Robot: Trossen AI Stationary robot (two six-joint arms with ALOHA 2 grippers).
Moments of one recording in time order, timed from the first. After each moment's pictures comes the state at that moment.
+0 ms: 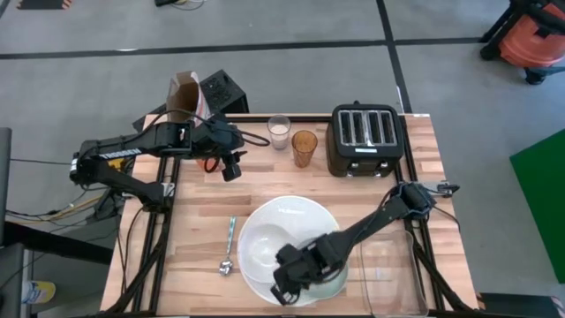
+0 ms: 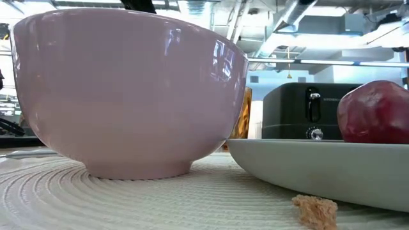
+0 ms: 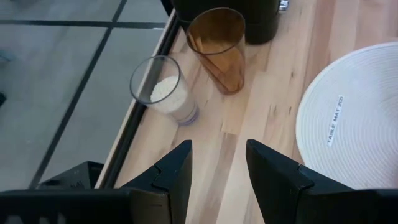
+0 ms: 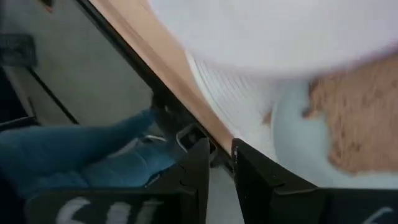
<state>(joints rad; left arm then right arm) 0.14 1.28 1.41 -0.96 -0.32 0.03 0.53 2.14 1.97 -0.88 -0.10 1.40</state>
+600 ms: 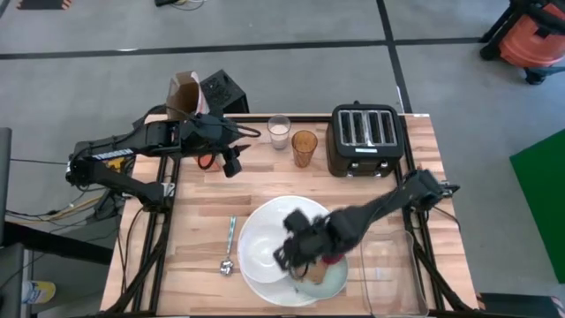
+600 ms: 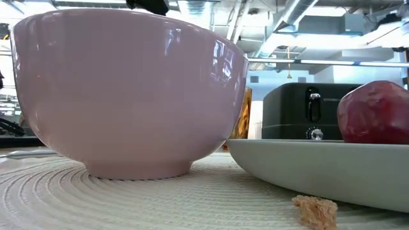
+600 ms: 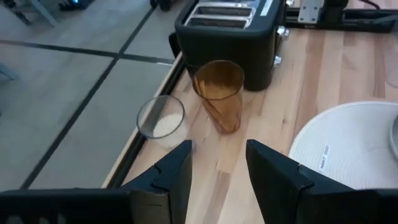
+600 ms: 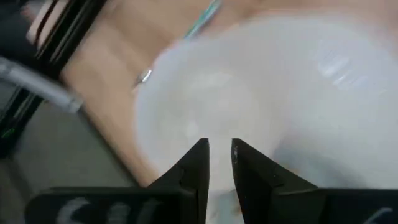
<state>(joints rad) 0.14 1.23 1.41 -0.83 -0.32 -0.01 0.45 1.96 1.97 -1.06 0.30 1.28</state>
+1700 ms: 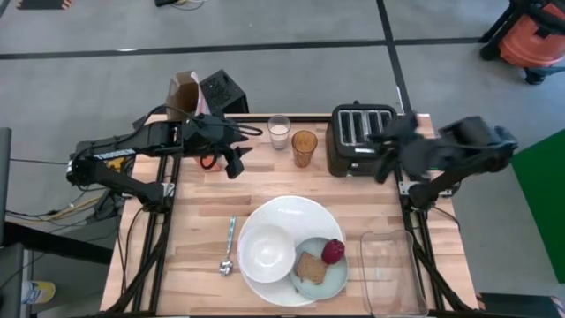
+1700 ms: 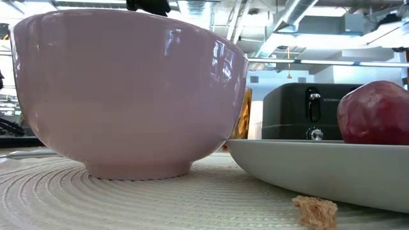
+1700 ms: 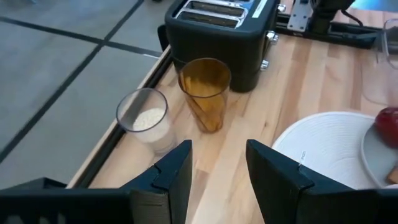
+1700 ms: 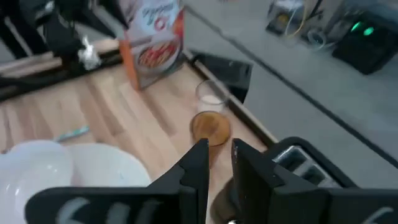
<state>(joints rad) 0.14 1.25 1.41 -0.83 -0.27 -0.12 0.36 1.26 1.90 -1.47 0.82 0.63</state>
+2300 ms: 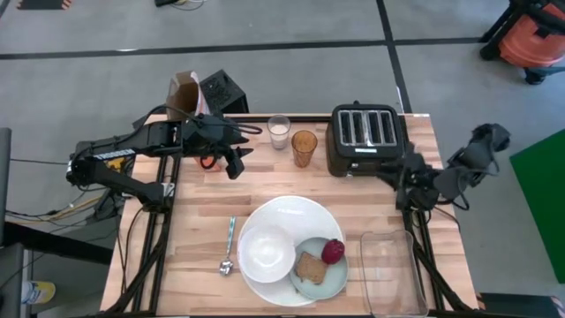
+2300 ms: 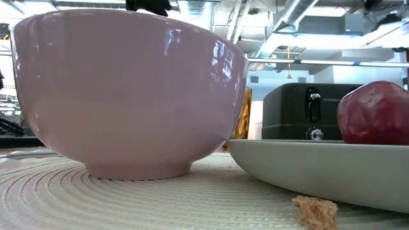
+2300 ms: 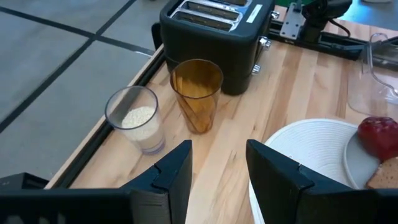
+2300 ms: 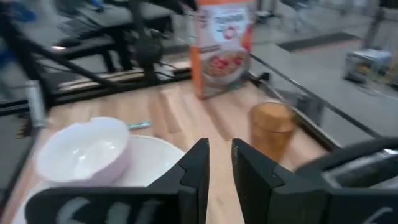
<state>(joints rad) 0.14 1.24 1.41 -0.82 -0.24 -0.18 0.69 0.60 0.89 -0.75 0.93 0.47</state>
